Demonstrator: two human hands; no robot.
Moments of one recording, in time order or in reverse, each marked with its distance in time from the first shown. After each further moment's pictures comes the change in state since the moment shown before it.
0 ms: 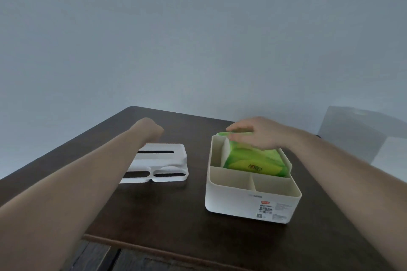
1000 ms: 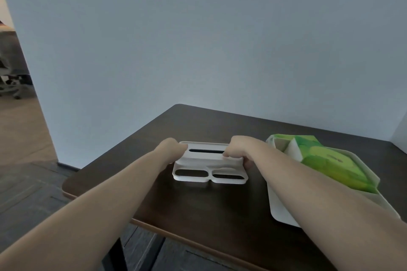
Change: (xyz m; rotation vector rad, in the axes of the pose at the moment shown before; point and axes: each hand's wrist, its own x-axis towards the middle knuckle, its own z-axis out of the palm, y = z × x) left_hand -0.014 -0.093 -0.015 -0.128 -0.030 -0.118; right_hand 0.115 -0.119 0.099 0.017 -0.271 0.397
